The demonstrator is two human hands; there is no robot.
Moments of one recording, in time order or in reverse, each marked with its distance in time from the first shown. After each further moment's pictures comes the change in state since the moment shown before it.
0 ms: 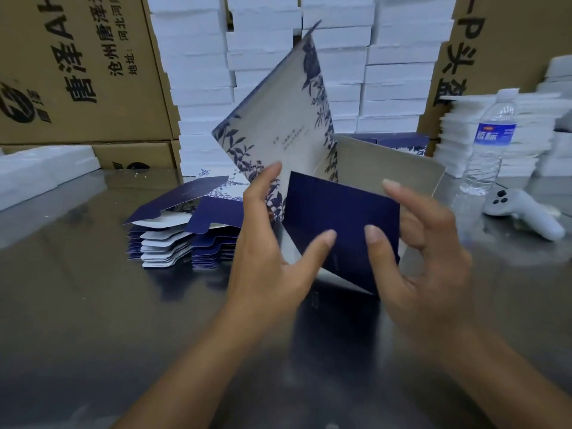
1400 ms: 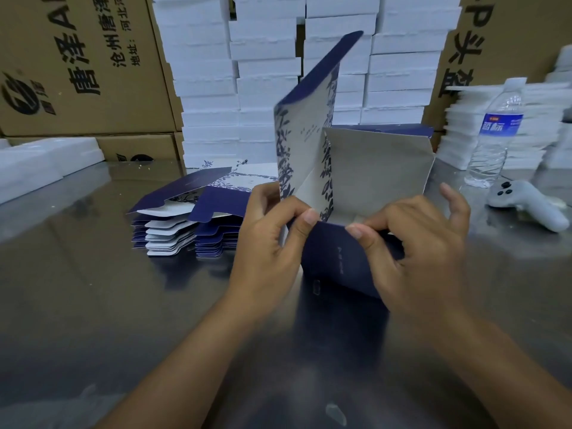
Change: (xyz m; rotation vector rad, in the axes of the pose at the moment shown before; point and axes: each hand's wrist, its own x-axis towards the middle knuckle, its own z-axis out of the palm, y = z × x) left_hand 0.001 -0.010 0.001 0.042 -0.038 -0.025; right_hand 0.000 0.003 0.004 -0.324 -0.010 -0.028
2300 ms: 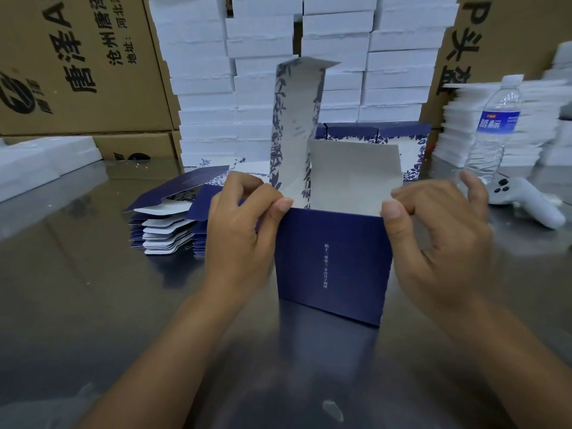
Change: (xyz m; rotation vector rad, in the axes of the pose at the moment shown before) left_hand 0.010 -0.010 -0.016 0.268 0.157 0.186; right_hand 0.004 0.015 -0.008 -0.001 0.071 0.002
